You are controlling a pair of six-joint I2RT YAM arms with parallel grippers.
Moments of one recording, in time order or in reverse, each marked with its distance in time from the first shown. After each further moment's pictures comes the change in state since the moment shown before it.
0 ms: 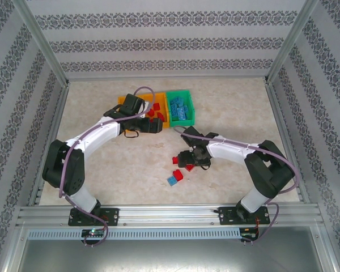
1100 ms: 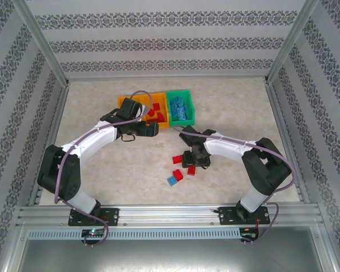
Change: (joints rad) left arm 0.000 -0.066 -0.071 -0.003 -0.069 0.001; right arm 0.006 0.030 0.055 -0.130 0.026 0.033
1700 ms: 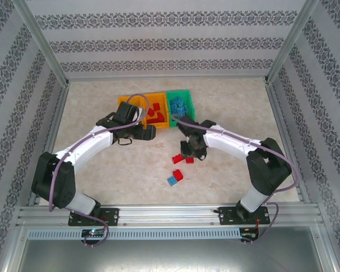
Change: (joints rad) left arm -0.004 -0.085 -0.081 -0.003 -0.018 0.018; right arm -0.025 -0.008 0.224 -0.092 -0.002 -0.006
